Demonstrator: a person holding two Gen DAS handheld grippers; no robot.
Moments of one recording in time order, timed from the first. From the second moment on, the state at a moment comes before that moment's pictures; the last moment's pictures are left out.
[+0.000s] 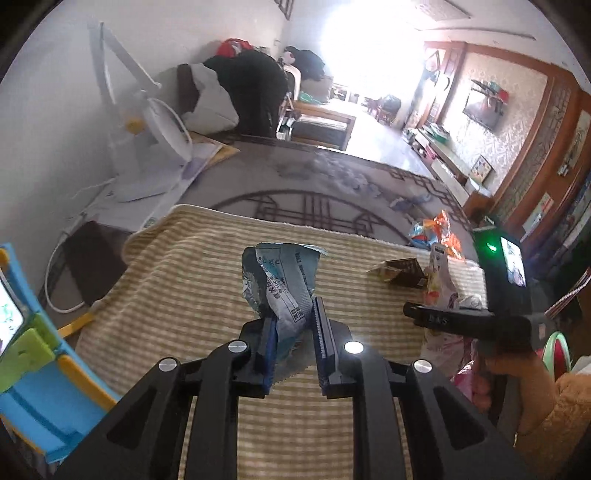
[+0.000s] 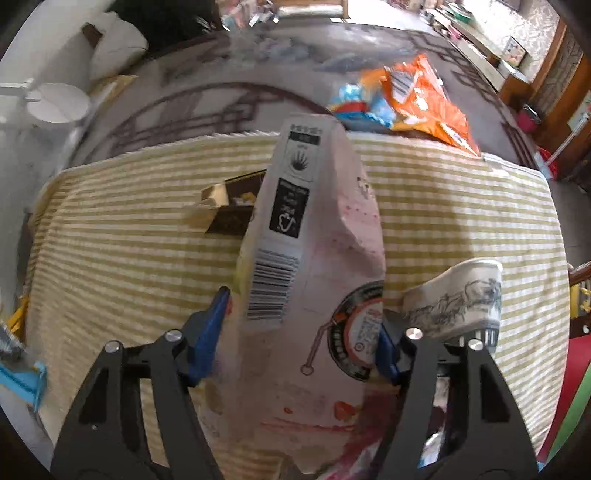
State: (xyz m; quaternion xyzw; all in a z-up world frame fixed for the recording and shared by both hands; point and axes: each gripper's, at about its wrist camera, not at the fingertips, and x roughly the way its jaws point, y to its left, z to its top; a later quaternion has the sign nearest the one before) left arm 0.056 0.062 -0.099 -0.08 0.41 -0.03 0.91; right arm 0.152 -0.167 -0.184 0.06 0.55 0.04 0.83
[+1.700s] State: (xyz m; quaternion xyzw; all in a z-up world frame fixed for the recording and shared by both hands) left arm 0.019 -0.011 -0.082 -0.06 0.42 -0.09 0.90; right arm -0.034 -0.275 -0.174 0.18 0.56 0.01 0.81
